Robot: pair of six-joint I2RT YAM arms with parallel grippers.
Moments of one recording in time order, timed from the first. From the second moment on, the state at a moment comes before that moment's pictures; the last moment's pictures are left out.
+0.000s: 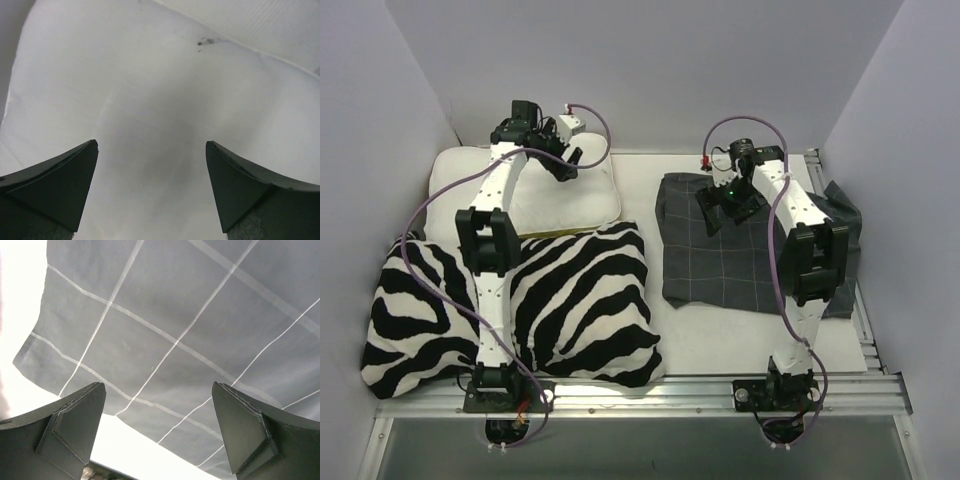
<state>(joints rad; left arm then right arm) -0.09 2.35 2.35 -0.84 0.51 0.64 0.19 2.00 1.80 -1.11 -0.19 -0.32</state>
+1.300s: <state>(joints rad) -0.21 2.52 2.43 -1.07 0.58 0.77 0.24 2.08 1.88 -1.12 -0.23 -0.19</state>
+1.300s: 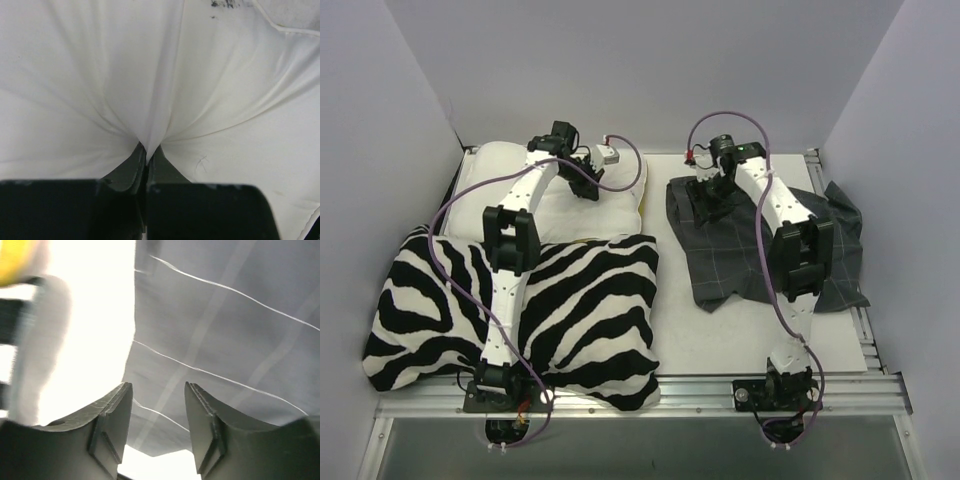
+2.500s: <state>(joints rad) -0.16 2.45 2.27 -0.94 0.61 0.71 0.36 2.26 1.90 -1.06 -0.09 -0.04</state>
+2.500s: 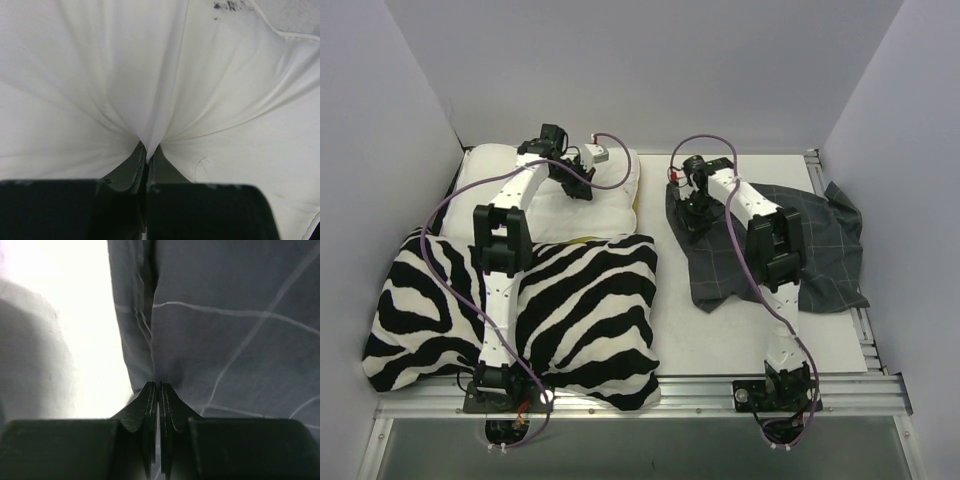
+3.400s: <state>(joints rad) -0.22 2.46 2.30 -0.94 0.55 0.83 0.01 2.06 1.67 -1.09 -0.30 -0.15</state>
